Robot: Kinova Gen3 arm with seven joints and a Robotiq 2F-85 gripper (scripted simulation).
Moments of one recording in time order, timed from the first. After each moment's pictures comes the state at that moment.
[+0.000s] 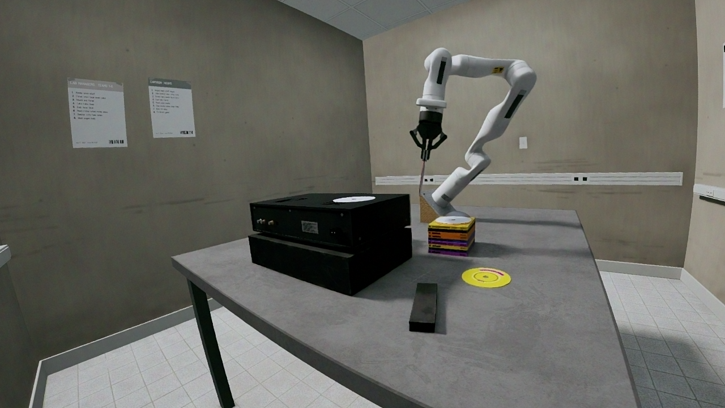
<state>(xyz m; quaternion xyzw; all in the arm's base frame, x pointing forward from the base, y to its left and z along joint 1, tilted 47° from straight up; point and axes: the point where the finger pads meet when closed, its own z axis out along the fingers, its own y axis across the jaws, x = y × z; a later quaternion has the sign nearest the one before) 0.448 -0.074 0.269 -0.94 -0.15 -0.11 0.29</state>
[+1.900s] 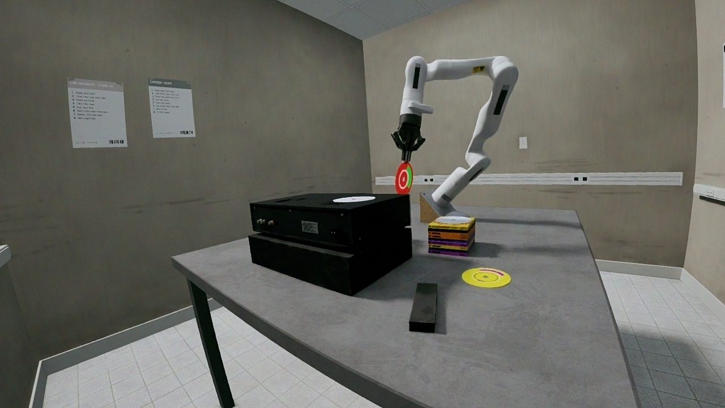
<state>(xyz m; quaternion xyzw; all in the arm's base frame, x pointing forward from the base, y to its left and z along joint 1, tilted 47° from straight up) 0.459 -0.120 0.221 -0.84 -0.41 -0.25 0.25</state>
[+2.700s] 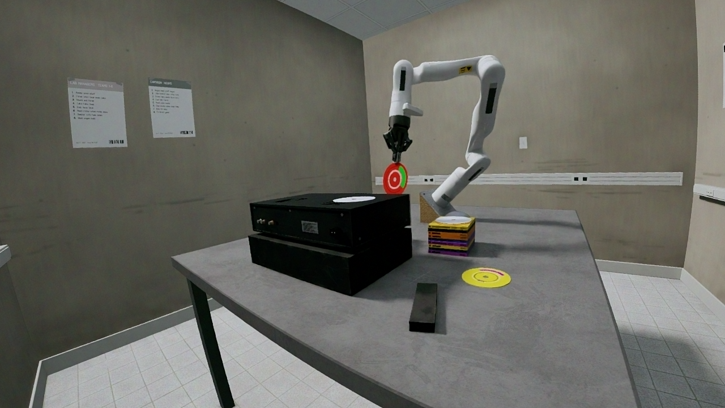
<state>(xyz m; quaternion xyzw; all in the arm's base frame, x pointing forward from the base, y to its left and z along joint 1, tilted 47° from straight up) 0.464 -0.144 0.195 -0.76 -0.53 -0.31 0.23</state>
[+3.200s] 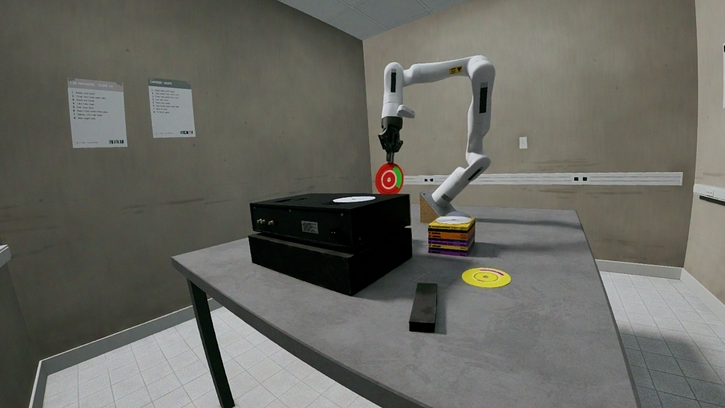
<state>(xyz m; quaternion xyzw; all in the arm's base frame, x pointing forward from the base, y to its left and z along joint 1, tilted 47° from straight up) 0.467 -0.161 0.178 -0.69 -0.60 -0.35 0.20</state>
